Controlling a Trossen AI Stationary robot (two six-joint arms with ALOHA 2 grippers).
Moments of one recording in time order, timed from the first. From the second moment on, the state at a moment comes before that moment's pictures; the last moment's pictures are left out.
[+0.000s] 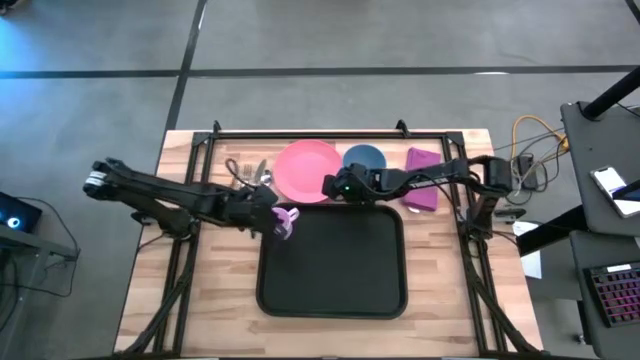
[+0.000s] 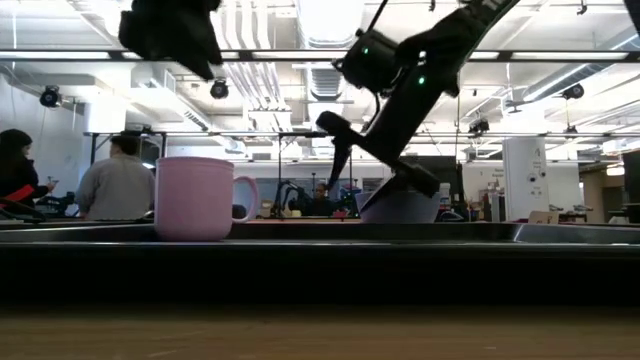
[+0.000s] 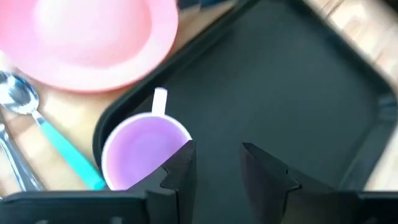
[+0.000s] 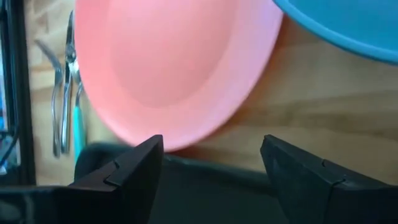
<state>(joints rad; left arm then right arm) -0.23 1.26 1.16 -0.87 -0.36 -0.93 -0.18 1.82 1.09 -0.18 0.20 1.49</state>
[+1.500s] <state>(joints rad) -0.23 1.11 1.16 -0.91 -0.48 -0.89 -0.28 2.07 1.28 -0.21 0.21 1.69</state>
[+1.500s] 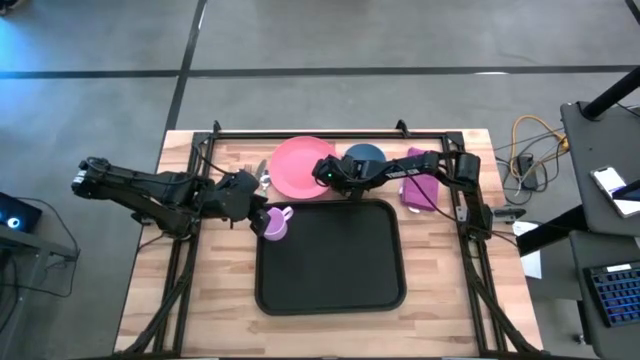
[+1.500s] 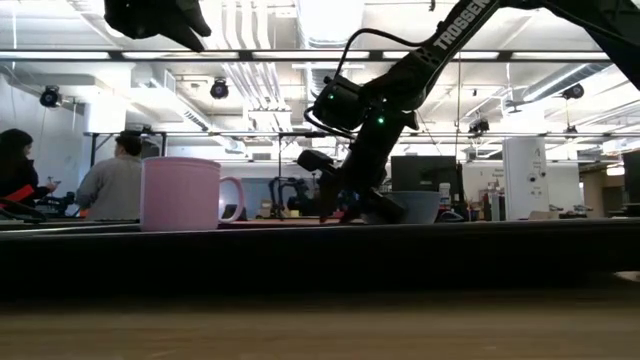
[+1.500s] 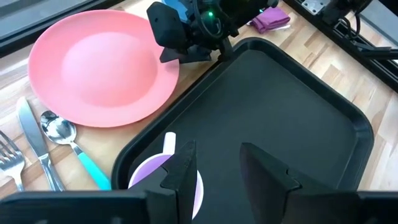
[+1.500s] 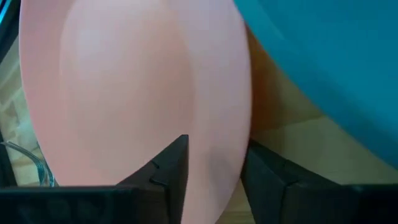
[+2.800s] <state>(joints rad) -0.23 1.11 1.16 -0.90 -0.48 -0.87 -0.15 1.80 1.28 -0.46 0.51 1.66</state>
